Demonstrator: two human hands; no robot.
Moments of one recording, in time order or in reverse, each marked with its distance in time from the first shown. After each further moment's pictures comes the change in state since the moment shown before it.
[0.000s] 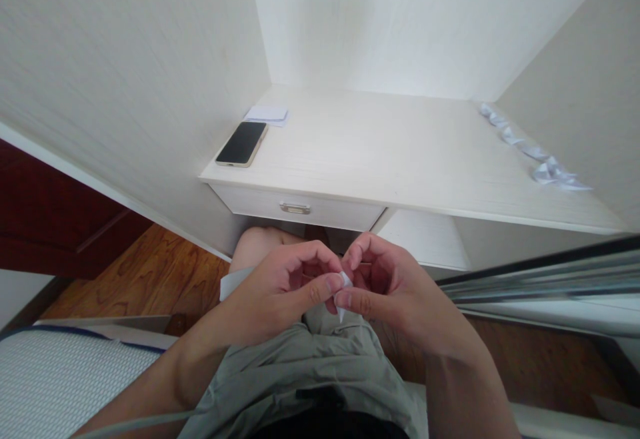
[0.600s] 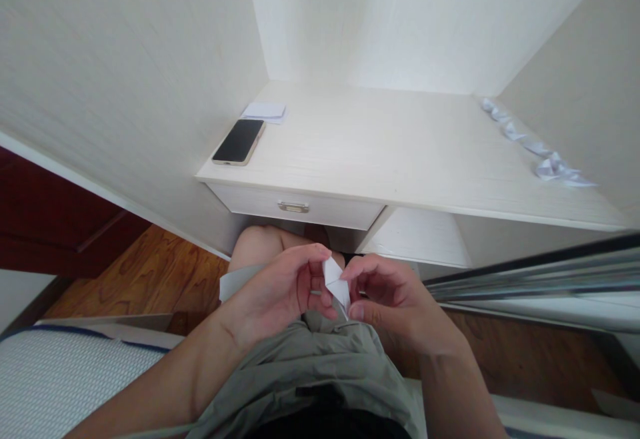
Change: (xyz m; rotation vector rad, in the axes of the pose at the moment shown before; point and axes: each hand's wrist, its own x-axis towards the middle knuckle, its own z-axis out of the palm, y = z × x) left_hand 0.019 -0.029 0.007 -0.798 0.068 -0.443; right_hand -0.004 0.046 -0.025 0.112 -0.126 -0.194
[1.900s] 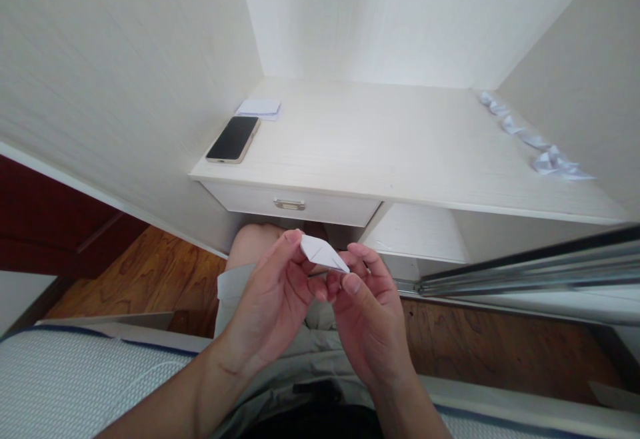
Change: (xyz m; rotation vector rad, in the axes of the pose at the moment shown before) left_hand -0.009 -0.017 0.027 -0.136 0.171 0.450; right_hand 0.010 0.026 0.067 0.545 0.562 -0.154
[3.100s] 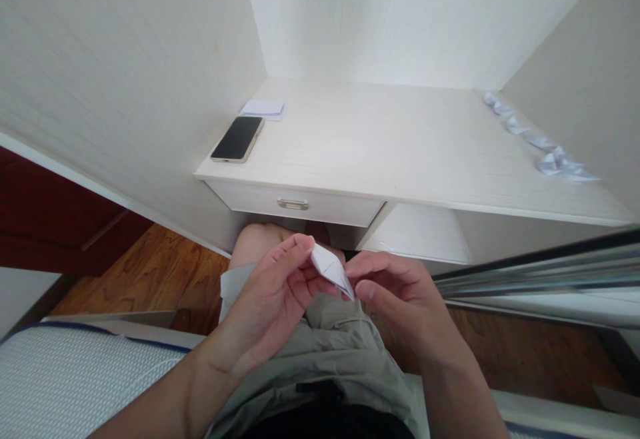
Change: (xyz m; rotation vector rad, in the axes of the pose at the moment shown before) left_hand -0.004 0.008 -0.005 0.040 -0.014 -0.067; right_hand 0.017 -0.055 -0.020 -0.532 -0.406 0.015
